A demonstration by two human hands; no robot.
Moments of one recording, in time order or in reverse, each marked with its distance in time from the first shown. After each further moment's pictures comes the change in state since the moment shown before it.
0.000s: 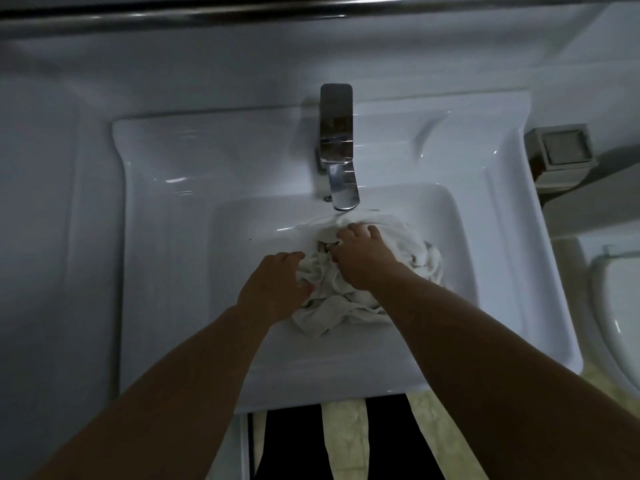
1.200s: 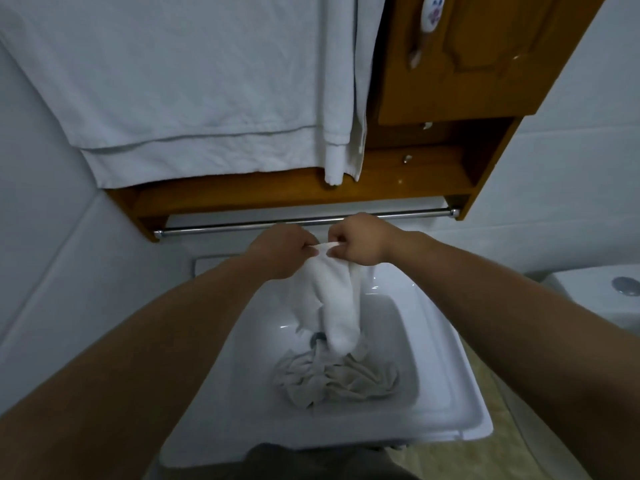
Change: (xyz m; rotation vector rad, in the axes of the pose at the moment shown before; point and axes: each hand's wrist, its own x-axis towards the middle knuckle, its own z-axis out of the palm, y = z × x) left_hand -0.116 0.192 -0.275 0.303 0.351 0.314; right_hand -0.191 0.056 -0.317 0.250 0.407 -0.189
